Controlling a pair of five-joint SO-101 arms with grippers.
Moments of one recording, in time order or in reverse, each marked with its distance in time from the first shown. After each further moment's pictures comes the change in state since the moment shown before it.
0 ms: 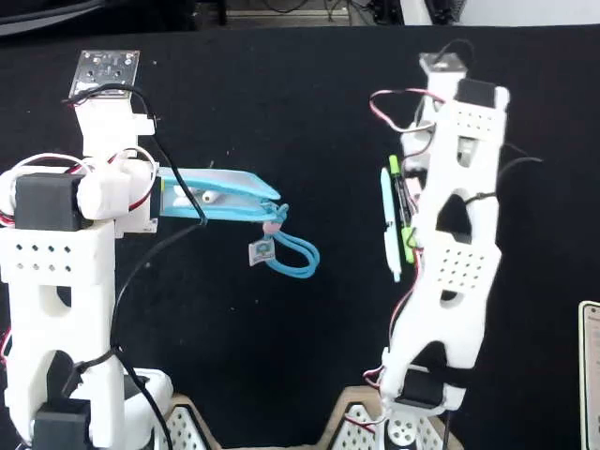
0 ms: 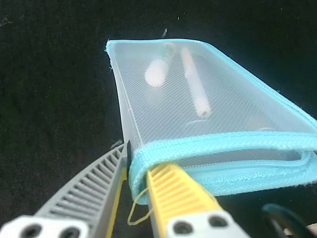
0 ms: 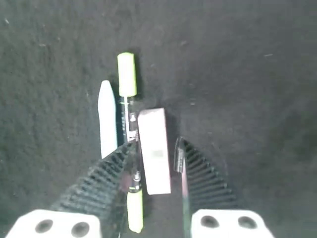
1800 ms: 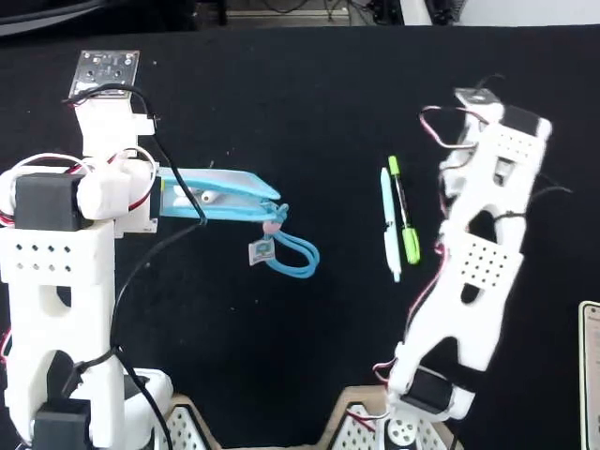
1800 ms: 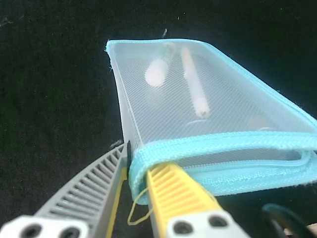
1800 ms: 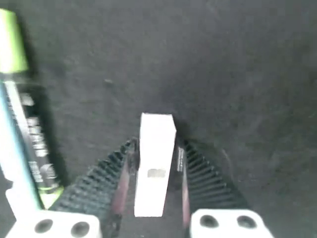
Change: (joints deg) left arm 0.0 0.0 0.0 0.0 0.0; right arm 11.4 14.2 -12.7 4.0 10.7
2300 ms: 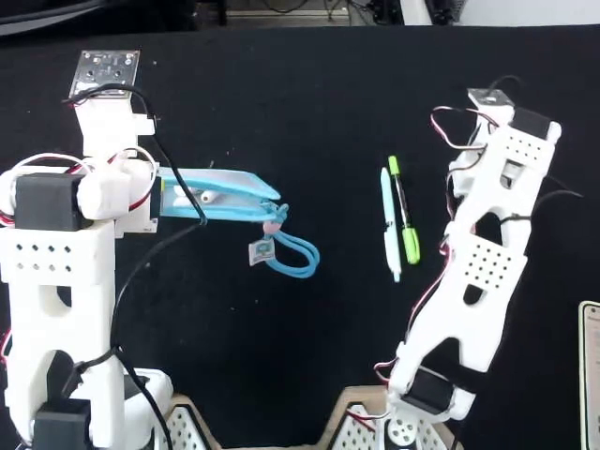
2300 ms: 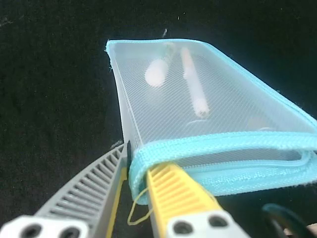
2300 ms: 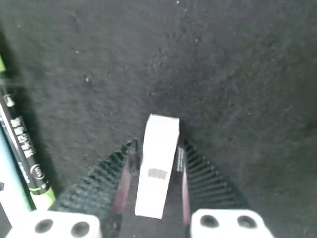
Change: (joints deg) left arm 0.0 0.0 0.0 0.0 0.0; right arm 1.6 0.2 -1.1 -0.5 -0.1
